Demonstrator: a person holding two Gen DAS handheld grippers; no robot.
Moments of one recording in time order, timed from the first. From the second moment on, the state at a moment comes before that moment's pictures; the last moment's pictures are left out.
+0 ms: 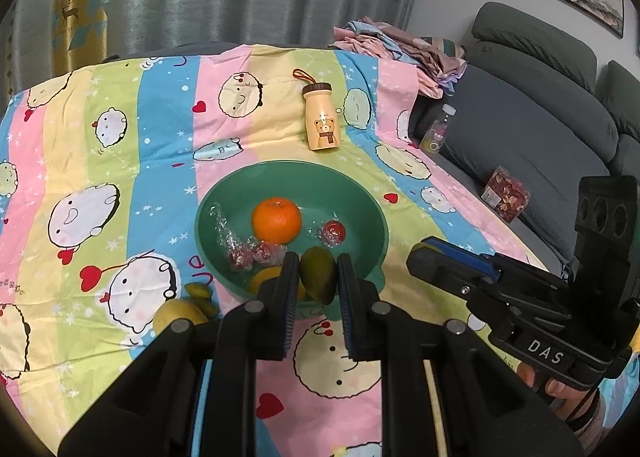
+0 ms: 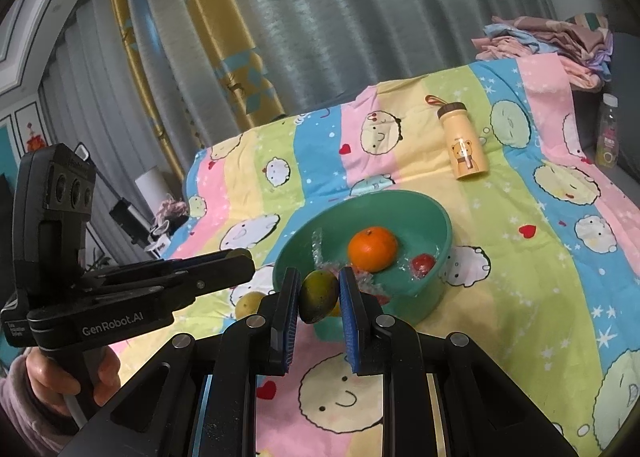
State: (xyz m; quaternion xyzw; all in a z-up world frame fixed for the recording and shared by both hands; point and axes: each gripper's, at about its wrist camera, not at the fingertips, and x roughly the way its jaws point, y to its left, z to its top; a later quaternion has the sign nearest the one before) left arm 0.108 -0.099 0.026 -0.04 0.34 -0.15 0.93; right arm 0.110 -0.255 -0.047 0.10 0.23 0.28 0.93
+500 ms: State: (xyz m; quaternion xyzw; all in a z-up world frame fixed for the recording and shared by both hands) left arm 0.138 -0.103 0.018 -0.03 0.34 -0.15 0.93; right arm 0.142 -0.260 -0.054 0.11 0.23 0.27 0.93
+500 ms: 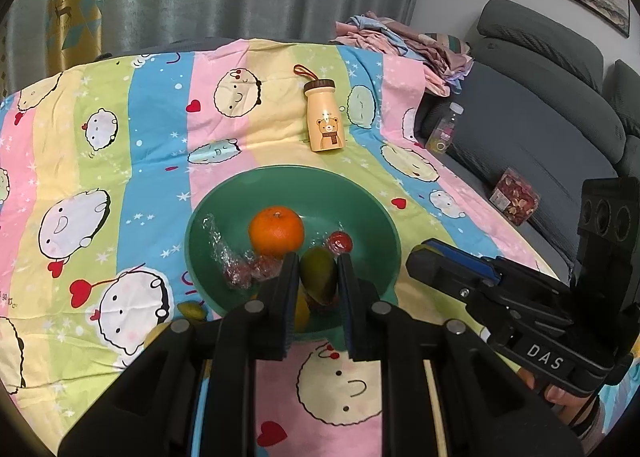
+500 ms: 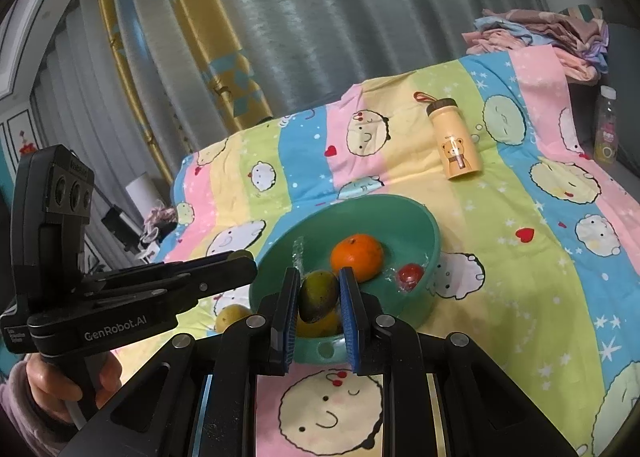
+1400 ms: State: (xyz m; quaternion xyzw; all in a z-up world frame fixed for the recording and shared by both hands) left arm 0.181 -0.094 -0.005 -0.03 0.36 -0.14 0.92; right arm 0.182 -0.245 -0.068 0.10 0.27 0.26 0.92
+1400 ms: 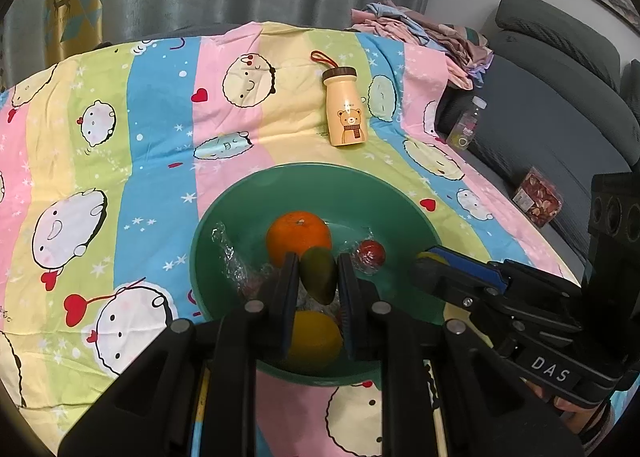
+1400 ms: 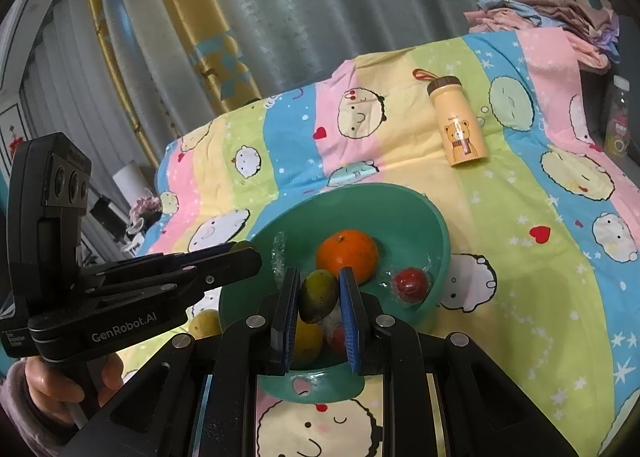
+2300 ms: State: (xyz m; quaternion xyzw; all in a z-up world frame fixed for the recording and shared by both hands) left arm 0.216 -0.100 -0.038 0.01 0.42 -0.12 0.90; right arm 0.203 -0.231 -0.083 0.06 0.31 0.19 0.93
